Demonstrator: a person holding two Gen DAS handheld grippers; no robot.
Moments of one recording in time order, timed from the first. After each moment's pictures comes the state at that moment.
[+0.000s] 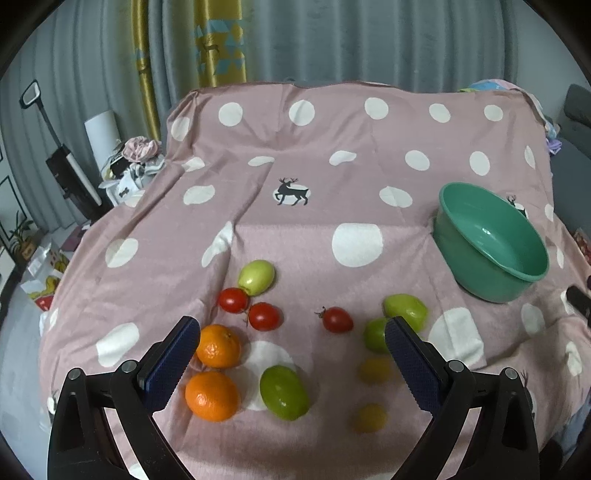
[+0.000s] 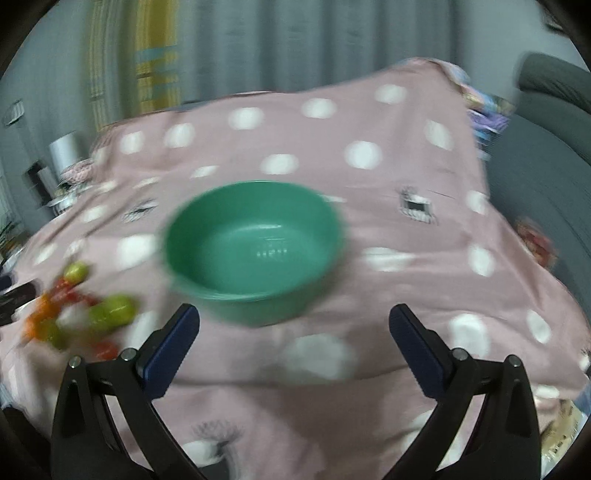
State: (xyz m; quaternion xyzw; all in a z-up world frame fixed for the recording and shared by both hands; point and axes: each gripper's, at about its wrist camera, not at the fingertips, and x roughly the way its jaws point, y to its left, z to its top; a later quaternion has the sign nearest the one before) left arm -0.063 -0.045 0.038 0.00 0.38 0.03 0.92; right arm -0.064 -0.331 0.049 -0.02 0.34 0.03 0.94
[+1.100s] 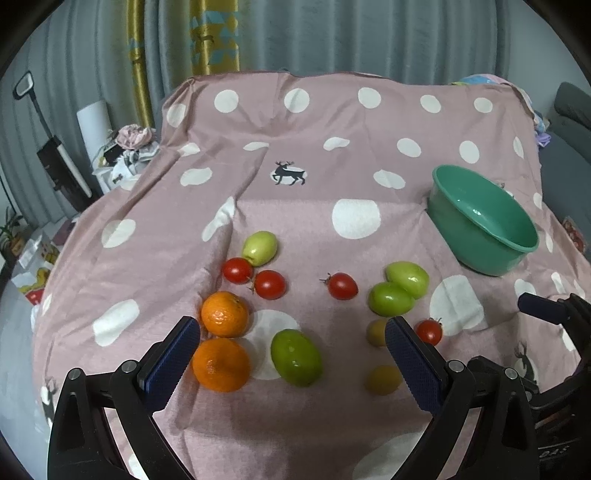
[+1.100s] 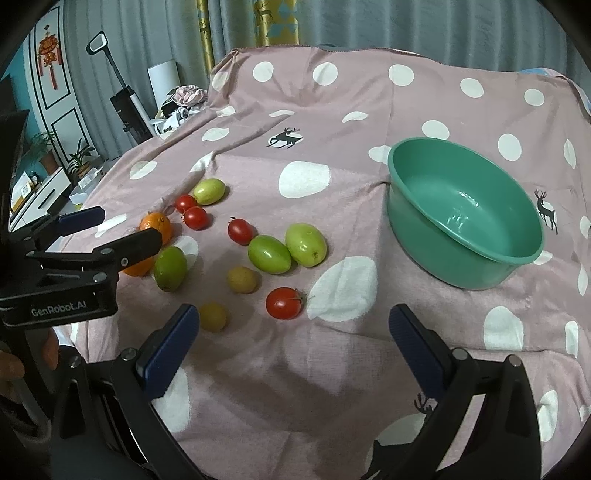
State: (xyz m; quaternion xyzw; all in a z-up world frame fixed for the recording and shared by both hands) left arm -0.083 -0.027 0.022 -0.01 0.40 0.00 0.92; right arm -0.074 -0.201 0.015 -0.06 0.42 0.18 0.88
